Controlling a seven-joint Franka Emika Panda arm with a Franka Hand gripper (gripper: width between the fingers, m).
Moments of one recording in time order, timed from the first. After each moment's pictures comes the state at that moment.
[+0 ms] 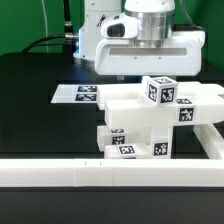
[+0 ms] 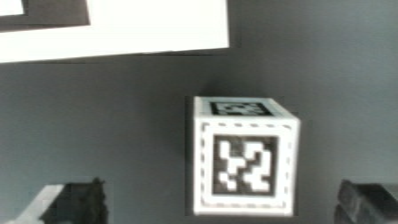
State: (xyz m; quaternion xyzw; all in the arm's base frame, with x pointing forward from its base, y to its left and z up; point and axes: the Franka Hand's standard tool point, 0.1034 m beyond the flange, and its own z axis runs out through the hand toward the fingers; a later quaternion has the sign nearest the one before) arm 0.414 0.066 0.023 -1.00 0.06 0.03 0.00
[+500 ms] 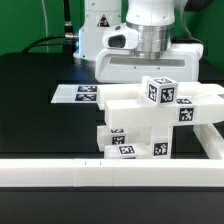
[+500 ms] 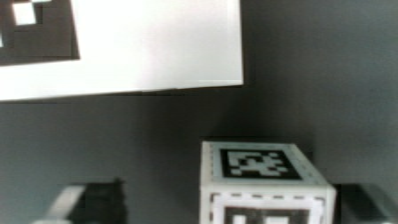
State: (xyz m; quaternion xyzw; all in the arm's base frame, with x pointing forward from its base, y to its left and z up) arm 0.406 0.064 0.009 -1.00 0.06 0.04 -0.01
